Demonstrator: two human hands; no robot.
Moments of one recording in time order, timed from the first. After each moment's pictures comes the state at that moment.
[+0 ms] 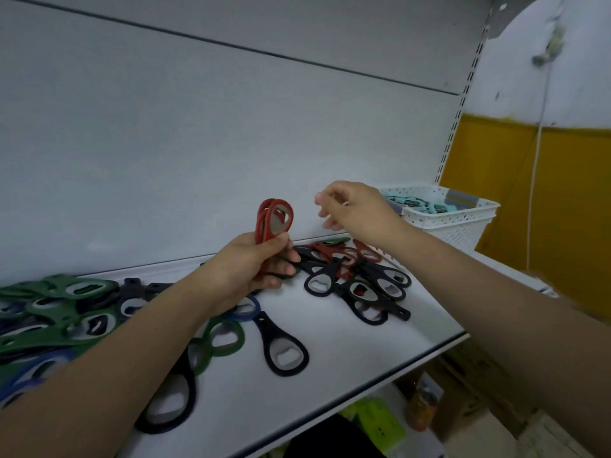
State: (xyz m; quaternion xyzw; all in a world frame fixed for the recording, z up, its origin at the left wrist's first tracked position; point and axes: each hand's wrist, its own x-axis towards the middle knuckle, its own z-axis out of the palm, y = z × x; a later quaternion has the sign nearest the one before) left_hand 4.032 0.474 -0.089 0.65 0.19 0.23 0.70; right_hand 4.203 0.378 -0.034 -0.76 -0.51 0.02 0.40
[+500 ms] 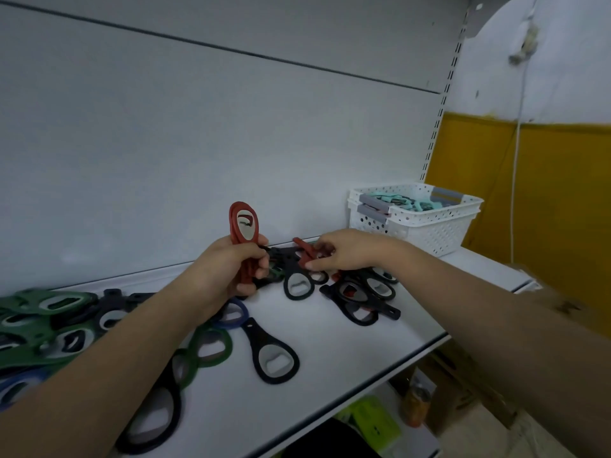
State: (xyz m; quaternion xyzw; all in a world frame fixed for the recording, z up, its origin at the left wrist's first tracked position) left_hand 4.035 0.486 -0.094 0.61 0.20 0.24 0.73; right_hand 4.236 0.379 -0.069 -0.84 -0.53 0.09 0.06
